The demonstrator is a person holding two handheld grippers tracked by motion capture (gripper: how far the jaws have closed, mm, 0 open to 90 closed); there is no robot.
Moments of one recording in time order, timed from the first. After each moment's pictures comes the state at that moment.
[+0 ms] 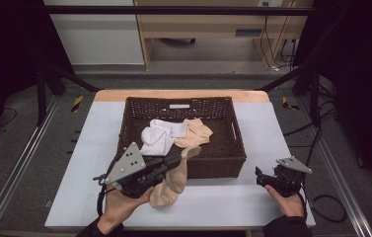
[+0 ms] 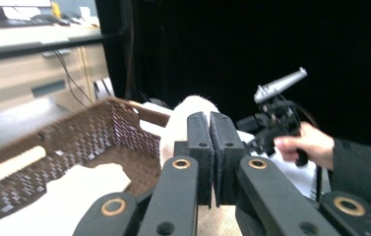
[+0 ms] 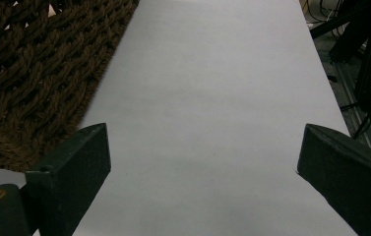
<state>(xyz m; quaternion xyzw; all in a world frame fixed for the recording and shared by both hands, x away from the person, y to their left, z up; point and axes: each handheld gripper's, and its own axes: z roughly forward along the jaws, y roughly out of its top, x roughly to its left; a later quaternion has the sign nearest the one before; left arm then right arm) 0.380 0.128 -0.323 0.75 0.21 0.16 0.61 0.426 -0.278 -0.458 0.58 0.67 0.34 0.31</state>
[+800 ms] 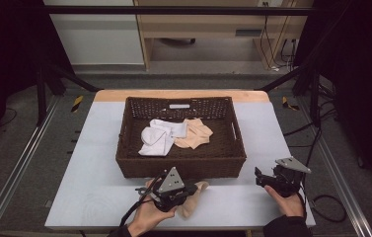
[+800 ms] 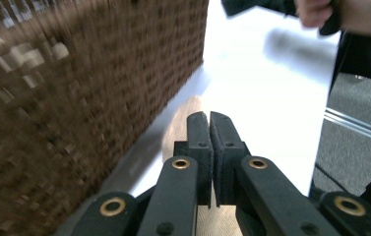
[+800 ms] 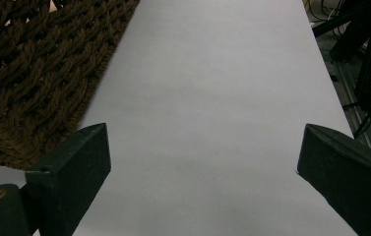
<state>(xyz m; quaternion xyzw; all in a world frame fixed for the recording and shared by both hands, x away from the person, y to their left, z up) 0.400 0.079 -0.444 0.85 0.23 0.09 0.47 0.426 -0.277 -0.459 0.57 0.68 0.34 0.31</state>
